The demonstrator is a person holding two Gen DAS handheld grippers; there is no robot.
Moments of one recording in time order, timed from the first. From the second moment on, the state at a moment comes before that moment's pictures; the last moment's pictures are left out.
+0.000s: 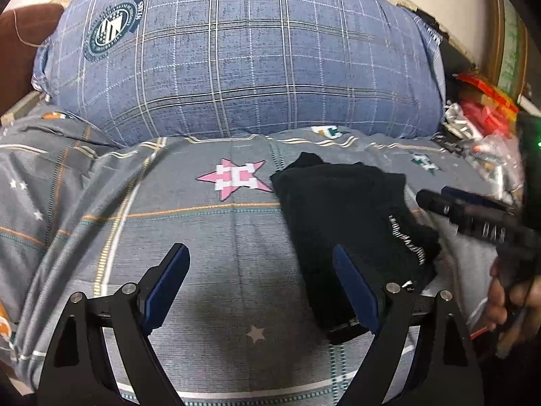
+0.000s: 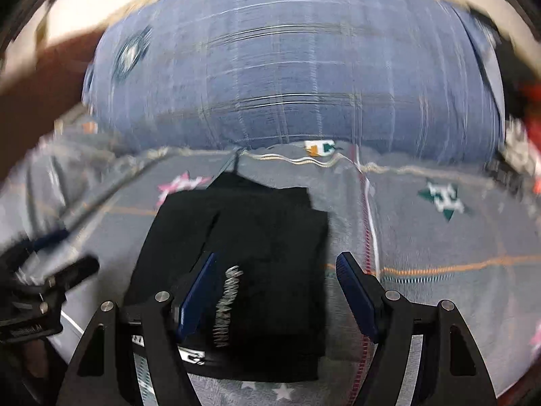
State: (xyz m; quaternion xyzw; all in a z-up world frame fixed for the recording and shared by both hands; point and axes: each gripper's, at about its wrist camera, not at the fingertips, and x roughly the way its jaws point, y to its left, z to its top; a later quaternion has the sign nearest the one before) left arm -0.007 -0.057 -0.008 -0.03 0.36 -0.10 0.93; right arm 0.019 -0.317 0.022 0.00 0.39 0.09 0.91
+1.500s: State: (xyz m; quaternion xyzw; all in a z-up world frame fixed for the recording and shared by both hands) left arm -0.009 -0.079 -0.021 0.03 0.38 -0.09 0.92; right arm 0.036 -0.345 -0.014 0.13 0.45 0.12 0.87
